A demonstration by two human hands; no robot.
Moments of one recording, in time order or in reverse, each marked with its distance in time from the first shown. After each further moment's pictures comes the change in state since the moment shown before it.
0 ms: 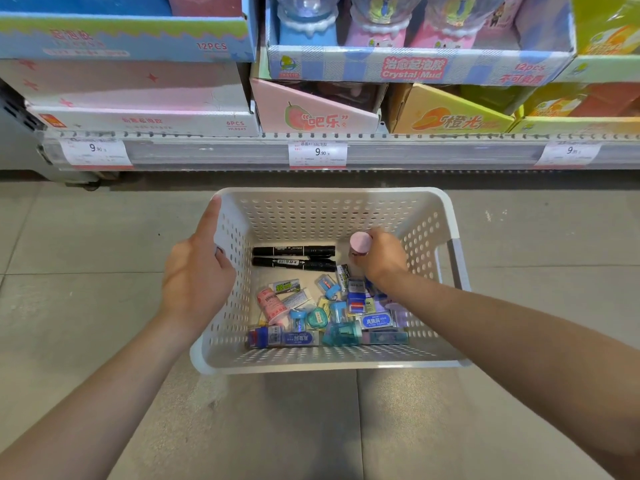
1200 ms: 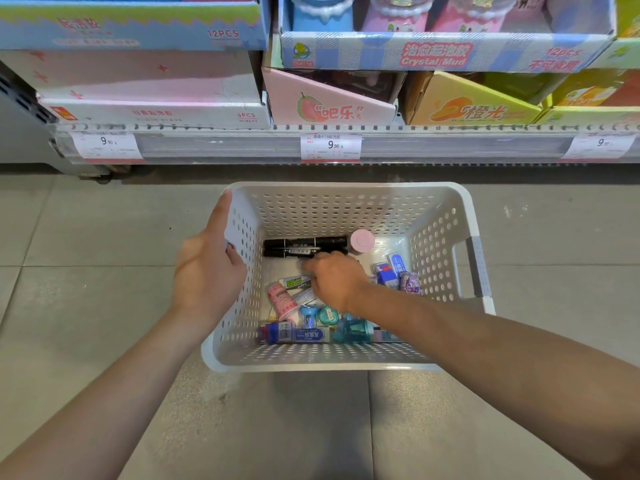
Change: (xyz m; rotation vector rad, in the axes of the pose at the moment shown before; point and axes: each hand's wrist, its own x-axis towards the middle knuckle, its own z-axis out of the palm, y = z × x) left_hand 0.001 -0.002 0.001 0.026 -0.008 -0.022; right_hand -0.028 -0.035 0.050 -0.515 -0.328 -0.650
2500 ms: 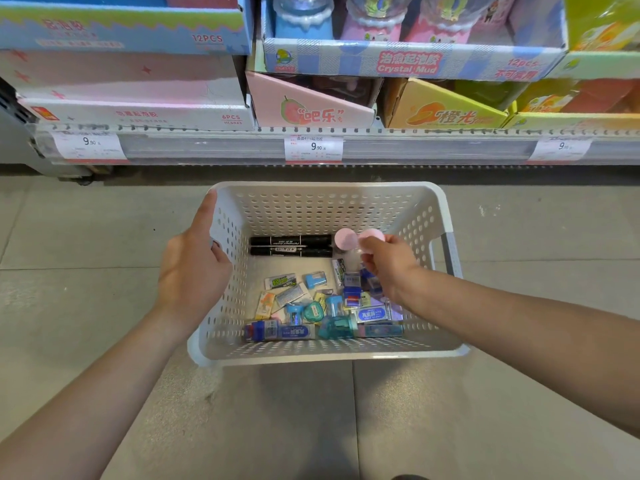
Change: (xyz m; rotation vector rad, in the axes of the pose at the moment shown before) left_hand -0.003 0.004 -0.004 -0.062 -0.005 0.003; right_hand -0.055 0.037 -0.051 1.574 0.383 0.837
